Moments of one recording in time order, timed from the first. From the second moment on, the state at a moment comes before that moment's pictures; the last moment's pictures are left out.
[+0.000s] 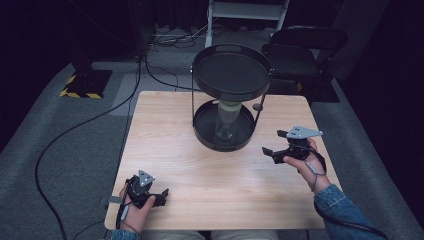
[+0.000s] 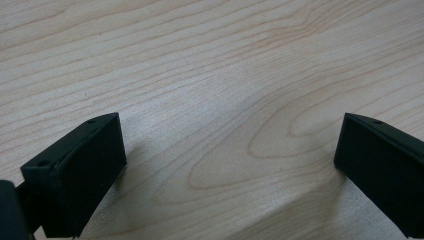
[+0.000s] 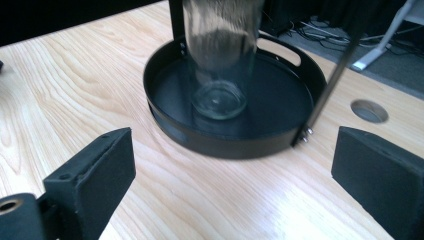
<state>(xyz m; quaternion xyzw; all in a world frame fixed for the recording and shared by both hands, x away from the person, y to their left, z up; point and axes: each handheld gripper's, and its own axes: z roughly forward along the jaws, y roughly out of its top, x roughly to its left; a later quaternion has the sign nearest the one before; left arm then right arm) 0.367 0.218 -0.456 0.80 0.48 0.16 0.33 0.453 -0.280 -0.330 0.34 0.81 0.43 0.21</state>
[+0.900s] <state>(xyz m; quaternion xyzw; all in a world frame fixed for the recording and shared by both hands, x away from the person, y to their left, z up) 0.367 0.218 -0.456 0.80 0.48 0.16 0.33 0.417 -0.326 -0.342 0.37 0.81 0.41 0.21</state>
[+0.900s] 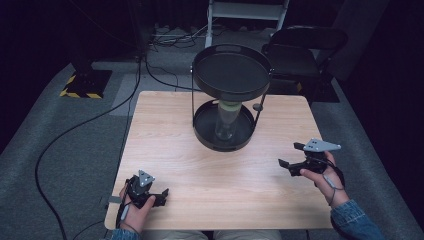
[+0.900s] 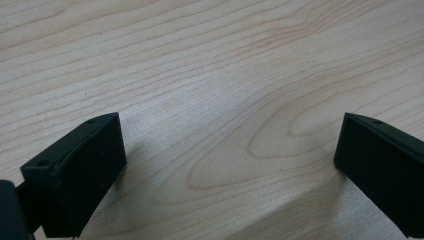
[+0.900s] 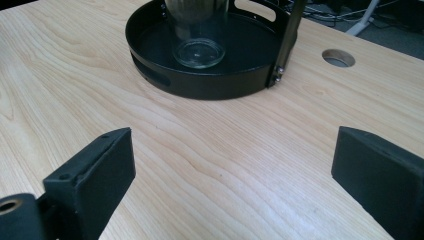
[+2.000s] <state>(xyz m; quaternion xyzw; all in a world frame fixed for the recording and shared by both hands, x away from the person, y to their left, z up) 0.368 0.218 -0.456 0.80 0.47 0.16 0.33 0.379 -0.371 -0.347 0.41 0.80 0.39 0.22</state>
